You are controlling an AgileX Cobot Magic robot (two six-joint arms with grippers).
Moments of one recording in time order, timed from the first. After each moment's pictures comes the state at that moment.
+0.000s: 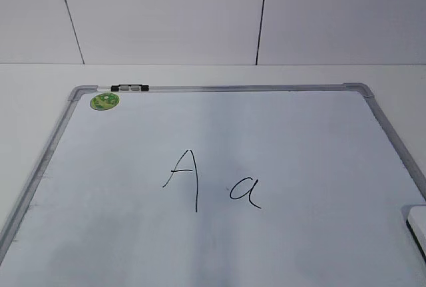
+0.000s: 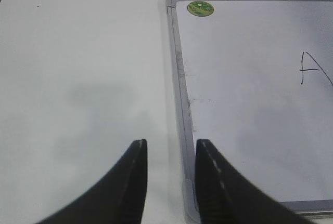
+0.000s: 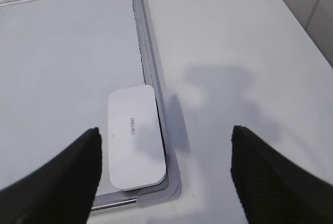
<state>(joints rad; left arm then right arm) 0.03 0.01 -0.51 -0.13 1.11 0.01 -0.02 -0.02 -0.50 -0.14 1.15 0.11</state>
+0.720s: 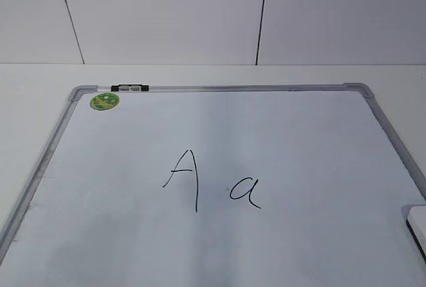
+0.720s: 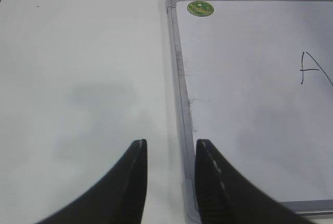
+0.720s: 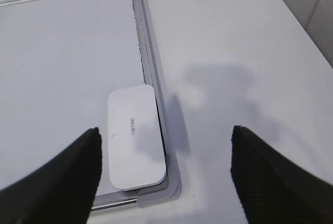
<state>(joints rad) 0.03 0.01 -0.51 -0.13 1.11 0.01 -0.02 -0.02 -0.50 -0.14 1.15 0.11</state>
